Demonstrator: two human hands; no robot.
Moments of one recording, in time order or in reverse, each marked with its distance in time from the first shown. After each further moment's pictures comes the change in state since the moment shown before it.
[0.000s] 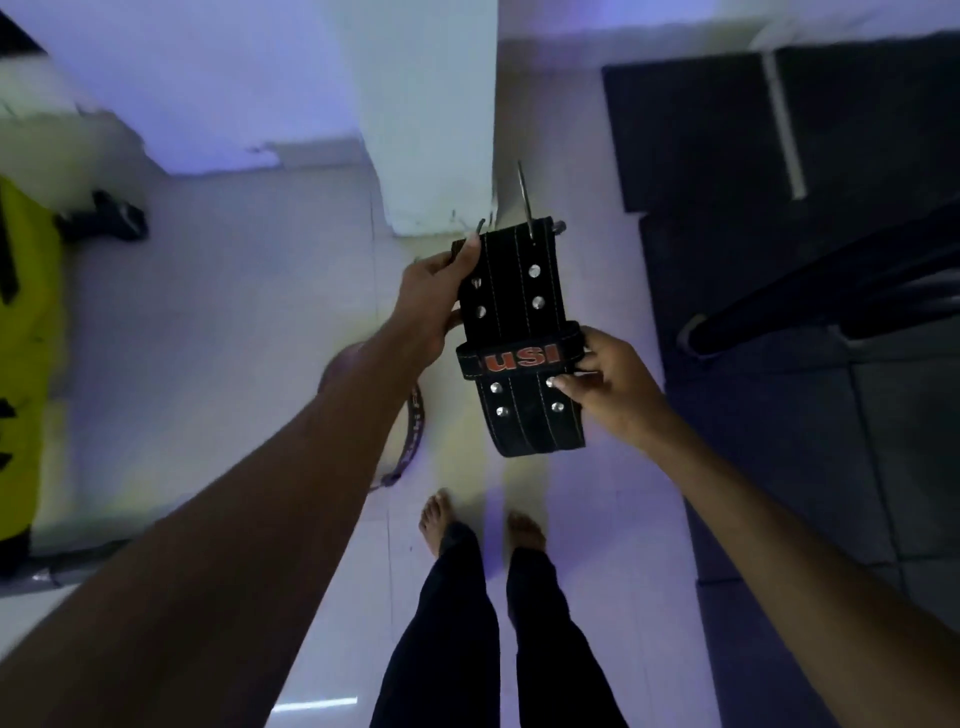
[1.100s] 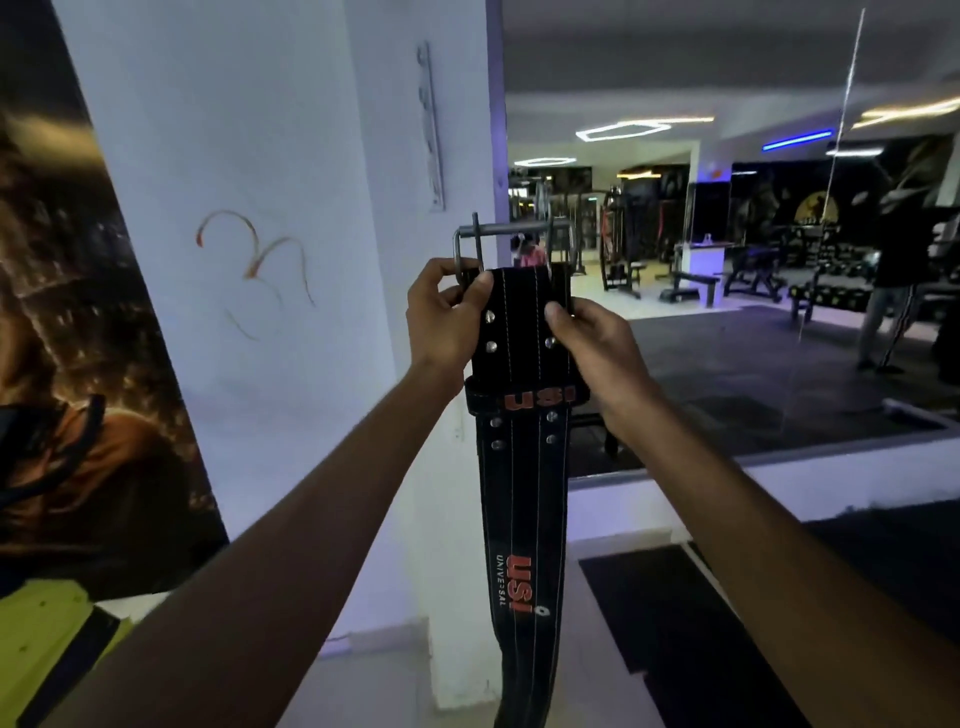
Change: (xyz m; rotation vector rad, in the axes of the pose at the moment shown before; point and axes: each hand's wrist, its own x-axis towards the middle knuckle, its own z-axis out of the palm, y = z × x) left_hand -0.444 0.469 0.008 -0.090 0.042 1.272; right_hand -0.274 -0.527 -0.159 0.403 0.473 -0.957
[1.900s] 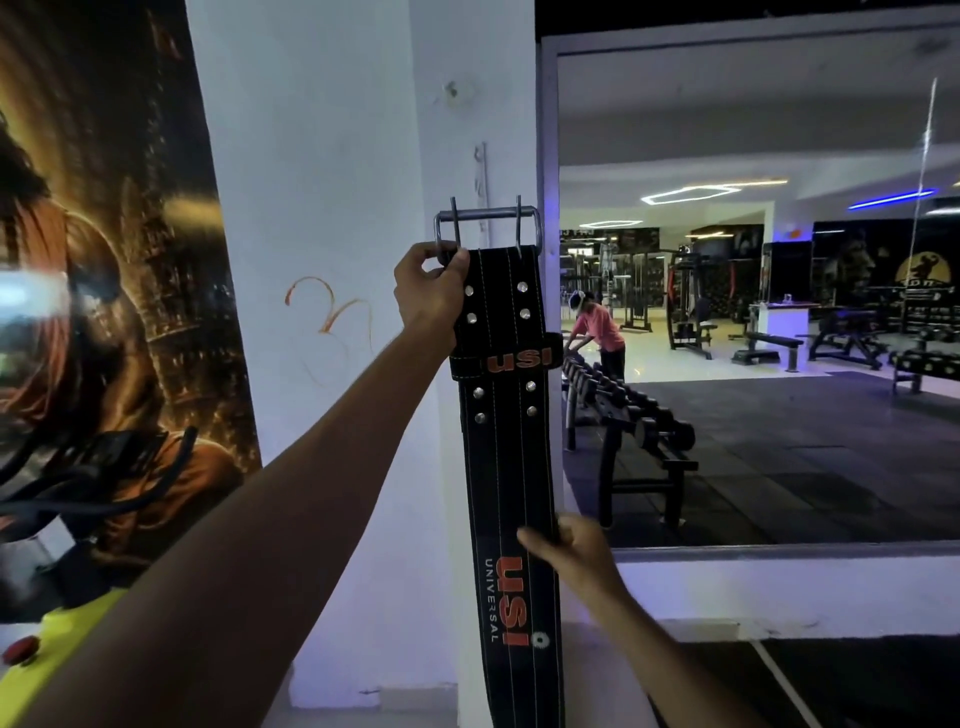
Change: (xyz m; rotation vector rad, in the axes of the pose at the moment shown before) left_hand 0.062 0.079 0.006 0.045 0.300 0.017; right_hand -0.072 0.121 0.005 -0.092 -0.201 0.198
